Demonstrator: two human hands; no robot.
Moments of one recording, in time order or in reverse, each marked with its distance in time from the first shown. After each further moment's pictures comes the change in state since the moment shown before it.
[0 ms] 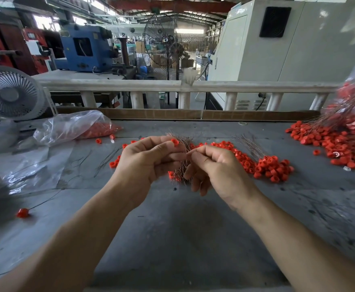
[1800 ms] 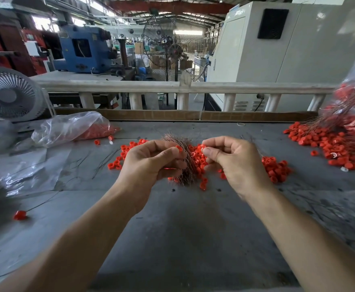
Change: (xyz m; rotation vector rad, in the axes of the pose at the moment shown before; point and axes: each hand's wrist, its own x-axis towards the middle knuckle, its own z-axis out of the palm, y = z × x) left_hand 0.000 -0.009 0.002 0.131 -0.002 0.055; right_hand 0.006 -0.010 -0.024 -0.071 0.320 -0.048
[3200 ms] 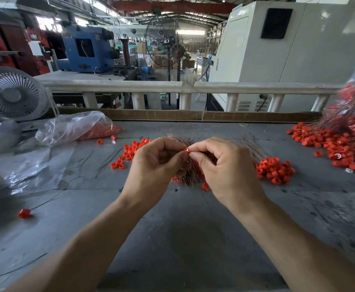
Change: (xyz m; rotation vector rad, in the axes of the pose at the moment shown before) left_hand -0.002 -0.012 0.004 0.305 -0.035 0.281; right_hand -0.023 -0.013 0.020 -0.501 0.025 -0.552
